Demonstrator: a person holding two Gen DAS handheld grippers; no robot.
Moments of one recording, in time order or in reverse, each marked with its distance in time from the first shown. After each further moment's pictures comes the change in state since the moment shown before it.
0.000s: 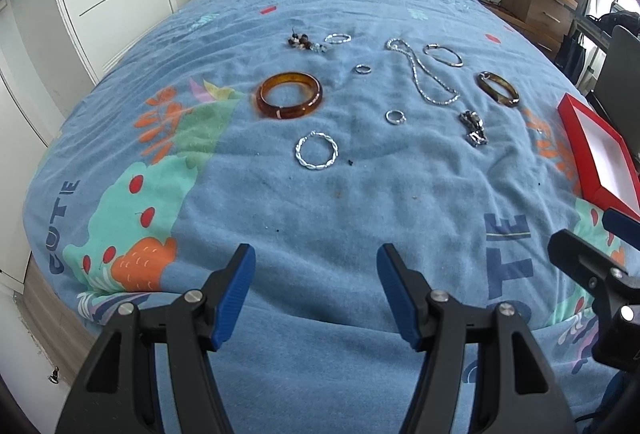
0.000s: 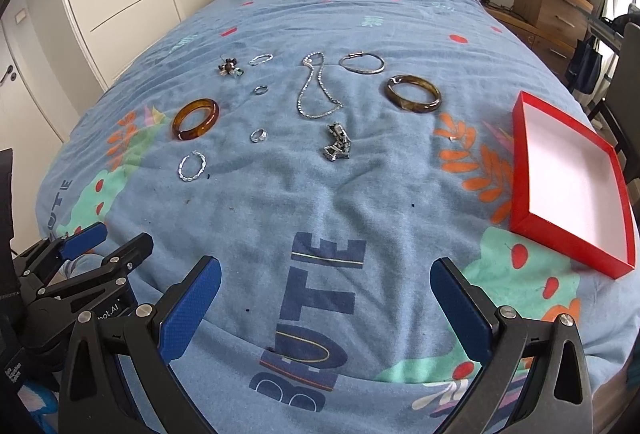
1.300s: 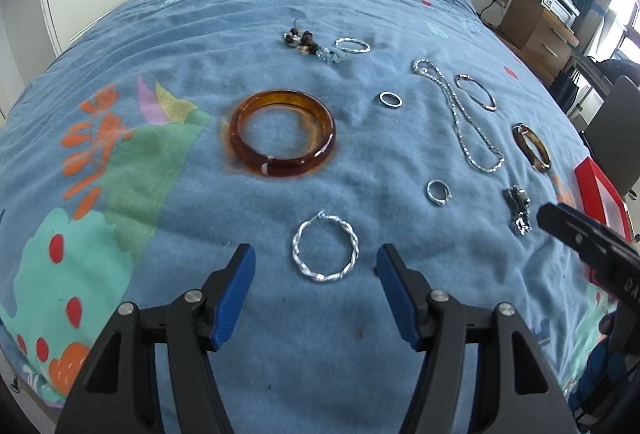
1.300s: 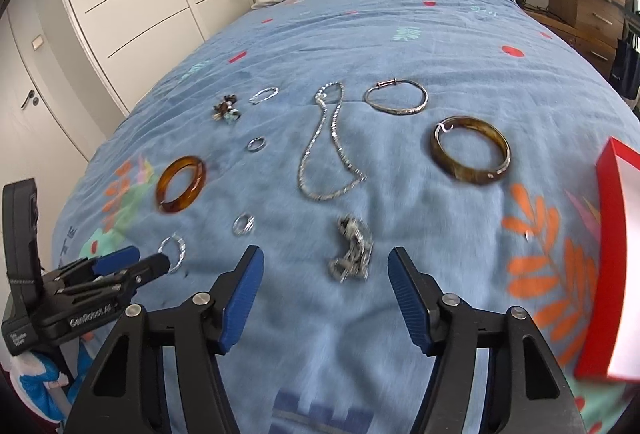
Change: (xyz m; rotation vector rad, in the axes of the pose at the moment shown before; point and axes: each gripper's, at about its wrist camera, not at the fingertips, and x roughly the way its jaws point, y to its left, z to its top) left arm 0.098 0.032 0.073 -0.099 0.019 -0.155; right arm 0.096 -0.024 0.084 0.012 -0.053 0.170
